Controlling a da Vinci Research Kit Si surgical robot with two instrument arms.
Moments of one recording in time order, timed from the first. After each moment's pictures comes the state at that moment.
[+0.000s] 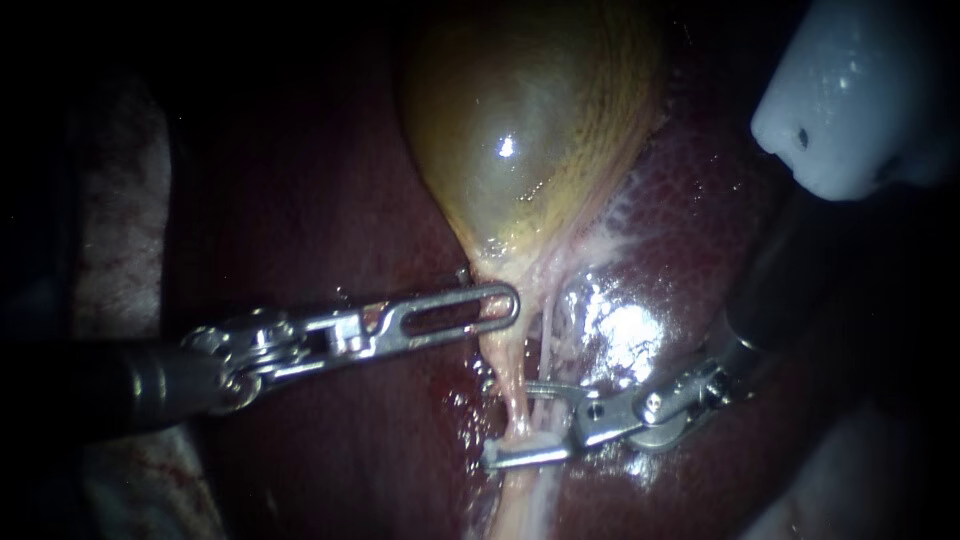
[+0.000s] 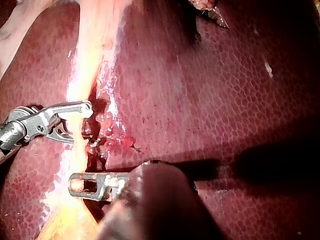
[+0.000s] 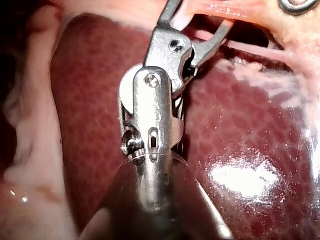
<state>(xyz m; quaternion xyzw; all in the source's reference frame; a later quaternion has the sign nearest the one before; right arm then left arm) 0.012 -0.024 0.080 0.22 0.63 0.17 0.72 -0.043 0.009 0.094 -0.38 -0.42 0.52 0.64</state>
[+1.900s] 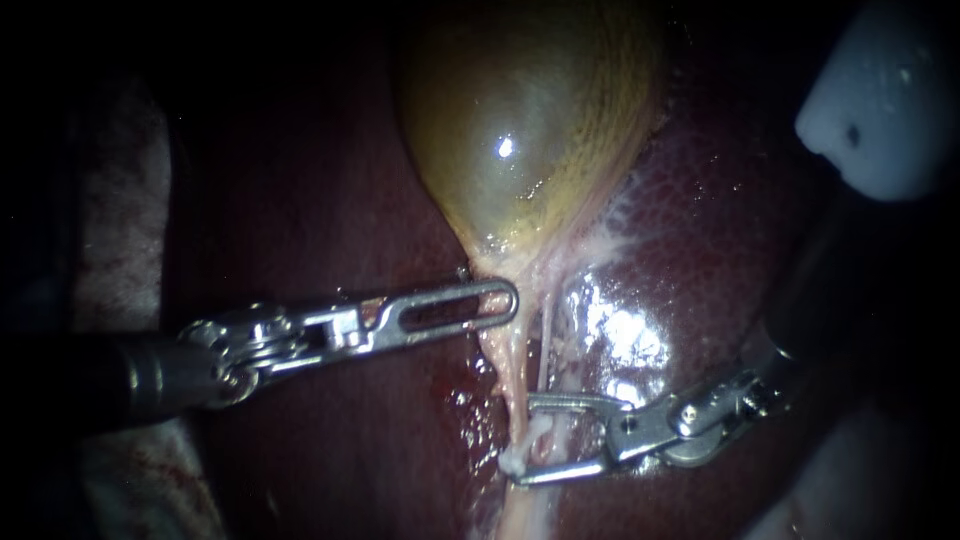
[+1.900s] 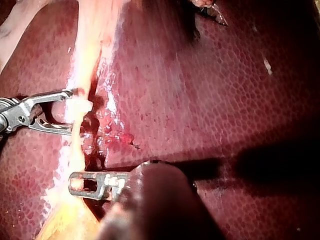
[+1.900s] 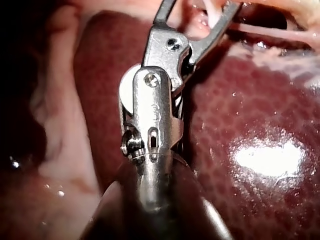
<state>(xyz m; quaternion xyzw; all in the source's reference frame) 0.010 -0.025 0.078 0.25 0.60 0.19 0.73 -0.042 0.009 0.094 -0.37 -0.43 0.52 0.64</state>
